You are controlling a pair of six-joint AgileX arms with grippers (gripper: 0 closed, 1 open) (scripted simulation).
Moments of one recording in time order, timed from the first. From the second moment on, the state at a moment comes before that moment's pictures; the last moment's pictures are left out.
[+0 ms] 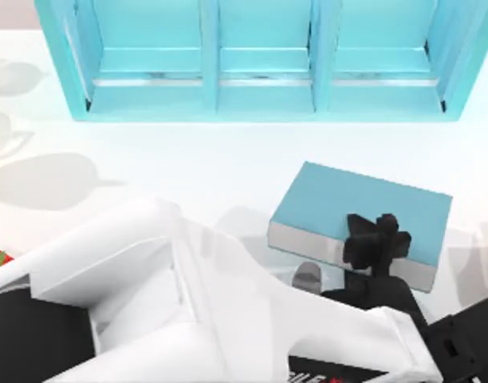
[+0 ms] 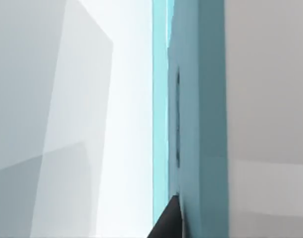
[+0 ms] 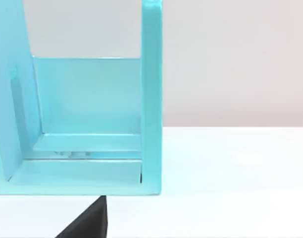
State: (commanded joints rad) left arm -1.30 2.20 1.35 -0.18 -1.26 -2.54; right arm 0.00 0.00 0.00 0.00 0.00 0.00
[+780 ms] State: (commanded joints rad) left arm -1.30 2.20 1.35 -0.18 -1.26 -2.54; right arm 0.00 0.00 0.00 0.00 0.00 0.00
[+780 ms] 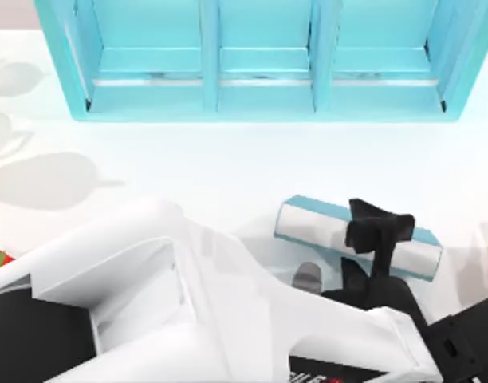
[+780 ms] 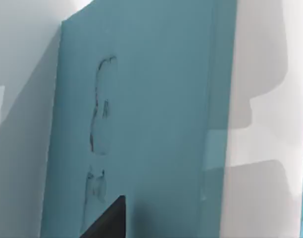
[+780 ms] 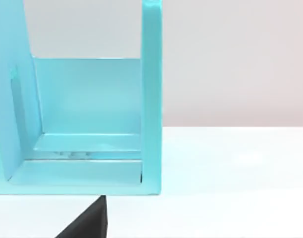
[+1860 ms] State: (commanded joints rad) left arm -1.45 2.30 1.49 -0.71 -1.27 -3.04; right arm 0.00 0.00 0.00 0.00 0.00 0.00
